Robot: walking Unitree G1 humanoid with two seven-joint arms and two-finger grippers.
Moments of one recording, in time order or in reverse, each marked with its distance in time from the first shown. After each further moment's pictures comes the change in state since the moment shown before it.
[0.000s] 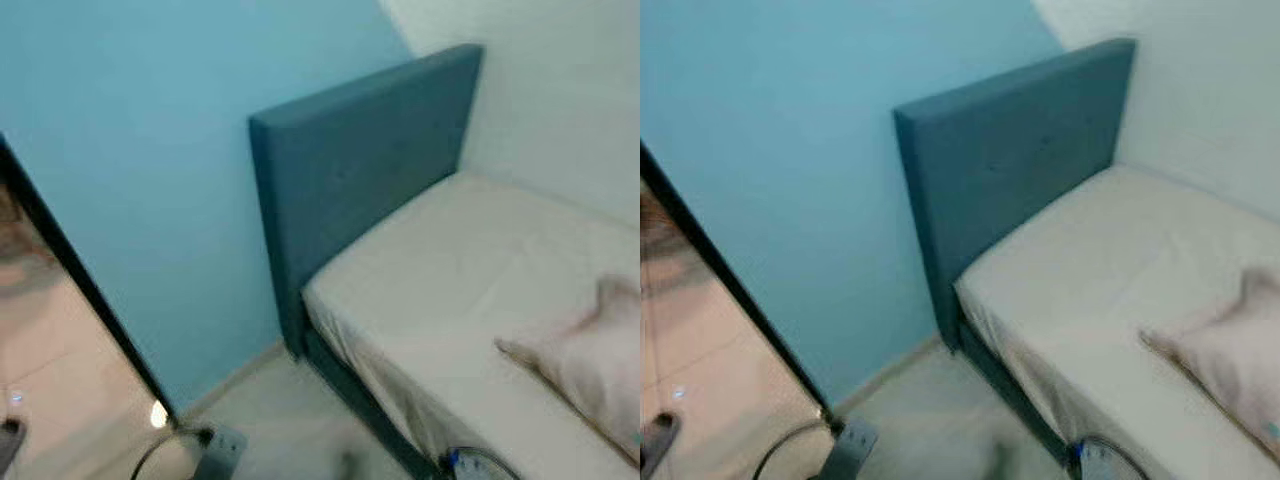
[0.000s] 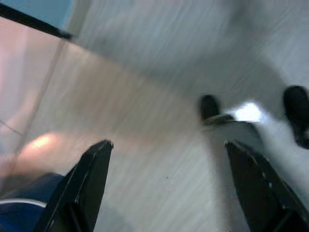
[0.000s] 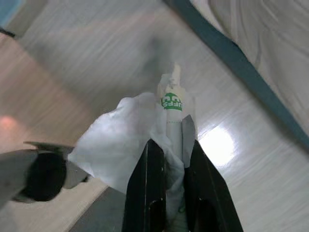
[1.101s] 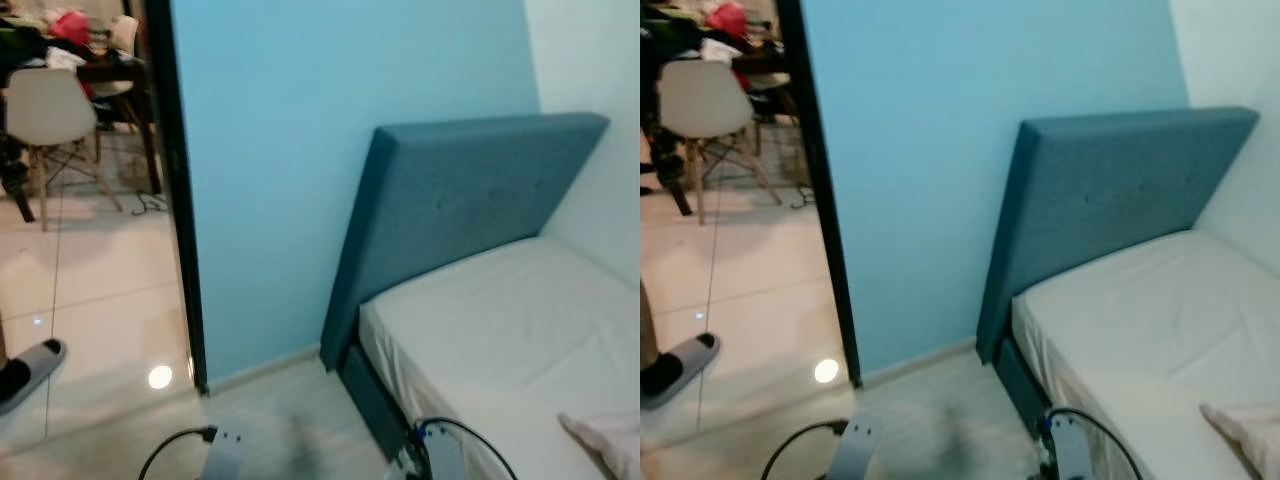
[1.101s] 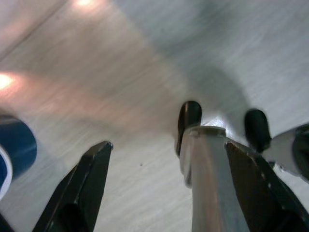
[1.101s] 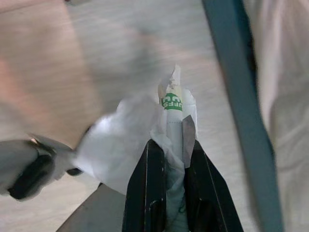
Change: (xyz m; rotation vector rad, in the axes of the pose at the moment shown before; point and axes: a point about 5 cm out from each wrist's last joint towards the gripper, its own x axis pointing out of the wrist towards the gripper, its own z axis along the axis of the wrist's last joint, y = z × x) left arm 0.000 0.002 0.003 -0.136 0.035 0.104; right arm 0.012 0.031 0.045 -0.231 -0.068 0.122
